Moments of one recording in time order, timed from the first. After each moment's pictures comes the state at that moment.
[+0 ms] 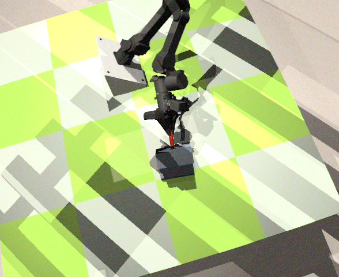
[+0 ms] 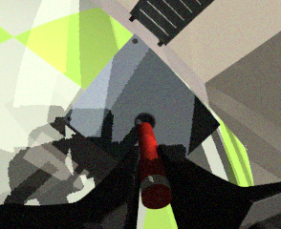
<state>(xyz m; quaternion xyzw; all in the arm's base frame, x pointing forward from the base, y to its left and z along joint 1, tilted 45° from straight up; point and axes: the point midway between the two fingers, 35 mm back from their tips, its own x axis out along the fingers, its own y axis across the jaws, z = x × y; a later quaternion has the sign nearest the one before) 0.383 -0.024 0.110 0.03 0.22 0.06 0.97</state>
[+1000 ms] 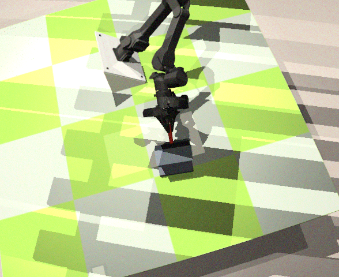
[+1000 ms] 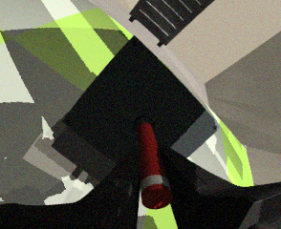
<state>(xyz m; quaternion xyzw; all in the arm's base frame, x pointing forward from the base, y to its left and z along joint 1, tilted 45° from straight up) 0.386 -0.024 0.111 0.03 0.22 0.05 0.97</state>
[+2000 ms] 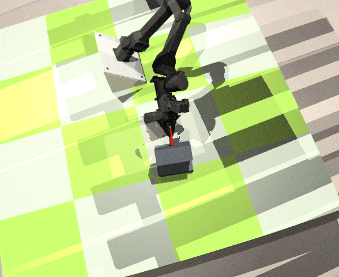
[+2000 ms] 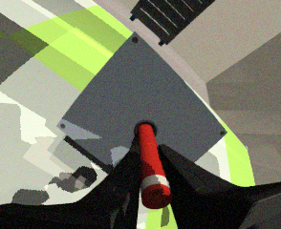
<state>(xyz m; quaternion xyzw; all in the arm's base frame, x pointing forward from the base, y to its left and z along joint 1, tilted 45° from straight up) 0.398 -0.023 0.106 0.03 0.22 0.06 0.97</state>
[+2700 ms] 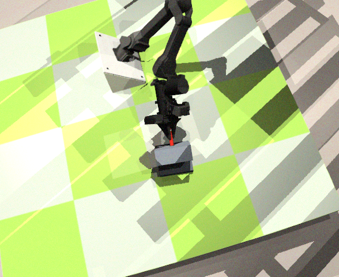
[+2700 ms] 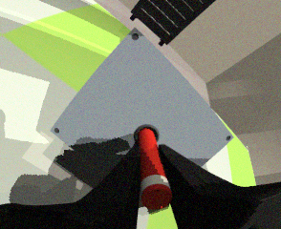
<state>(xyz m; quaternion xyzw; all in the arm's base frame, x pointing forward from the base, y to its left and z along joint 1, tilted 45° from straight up) 0.408 -0.022 0.101 0.03 0.22 0.06 0.97</state>
